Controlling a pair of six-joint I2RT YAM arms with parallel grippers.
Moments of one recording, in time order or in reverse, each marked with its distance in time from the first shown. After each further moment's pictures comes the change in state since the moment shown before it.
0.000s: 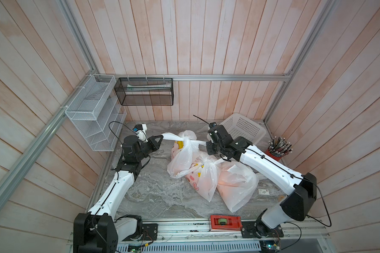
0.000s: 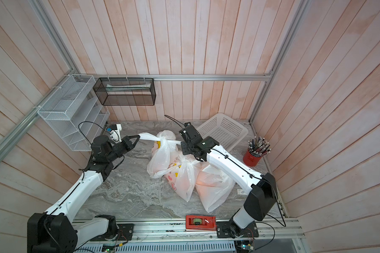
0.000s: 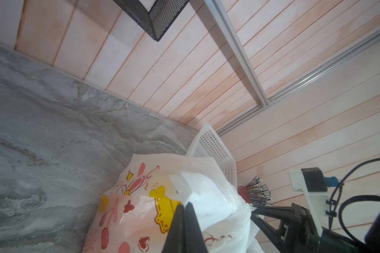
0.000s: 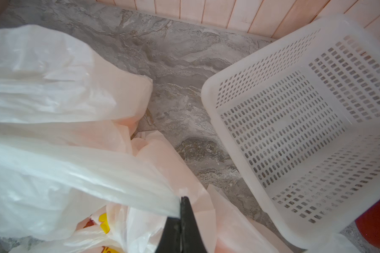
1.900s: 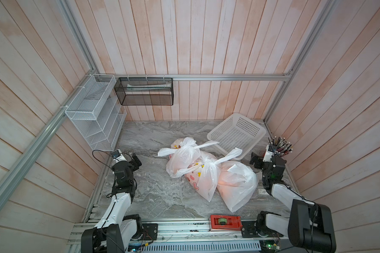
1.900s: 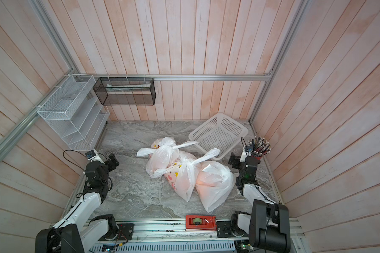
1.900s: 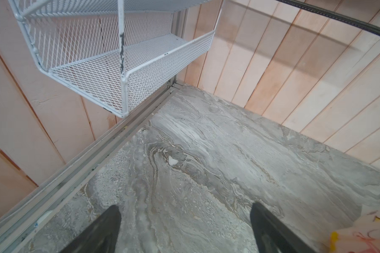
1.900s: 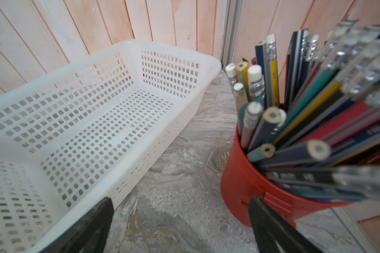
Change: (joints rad) left arm 0.246 -0.159 -0.475 0.257 -0.640 0.444; right arm -0.888 -0.336 -1.113 1.337 -0.386 -0.284
